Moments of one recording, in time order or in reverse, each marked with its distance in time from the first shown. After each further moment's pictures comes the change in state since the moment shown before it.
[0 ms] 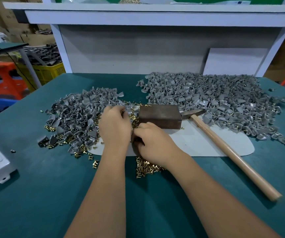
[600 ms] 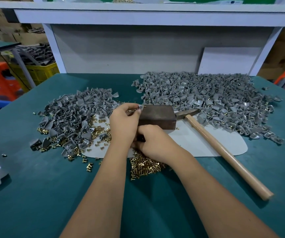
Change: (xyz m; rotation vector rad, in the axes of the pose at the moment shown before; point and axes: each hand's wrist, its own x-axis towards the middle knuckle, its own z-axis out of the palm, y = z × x) left_hand 0.002 0.021 0.023 -0.501 -0.190 -0.129; right_hand 0.001 0.012 -0.009 0.287 -0.054 0.192
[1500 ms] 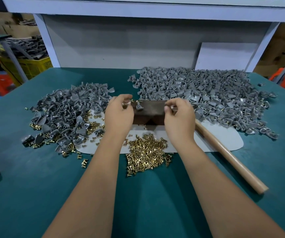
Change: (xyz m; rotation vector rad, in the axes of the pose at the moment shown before) left_hand 0.005 0.000 -0.003 0.134 -0.079 0.044; right_hand 0.003 0.035 -0.024 0.117 0.796 0.324
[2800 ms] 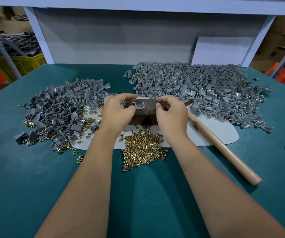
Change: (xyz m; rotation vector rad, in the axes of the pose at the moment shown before) left_hand -0.010 0.009 -0.007 0.020 -0.163 -0.008; right_hand -0.004 0.000 0.006 0.097 -0.031 0.034
